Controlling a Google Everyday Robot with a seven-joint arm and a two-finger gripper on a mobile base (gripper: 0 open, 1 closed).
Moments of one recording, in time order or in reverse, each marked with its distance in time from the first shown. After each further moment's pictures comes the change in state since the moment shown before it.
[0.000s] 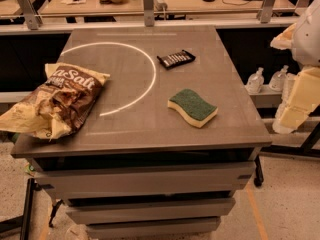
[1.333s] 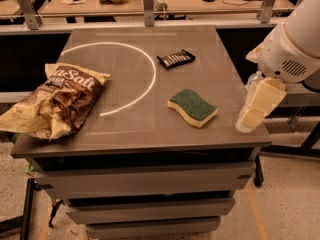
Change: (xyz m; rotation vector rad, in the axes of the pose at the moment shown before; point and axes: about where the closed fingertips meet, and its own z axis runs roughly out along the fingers) arm -0.029 -0.013 0.057 -0.036 -0.107 0.079
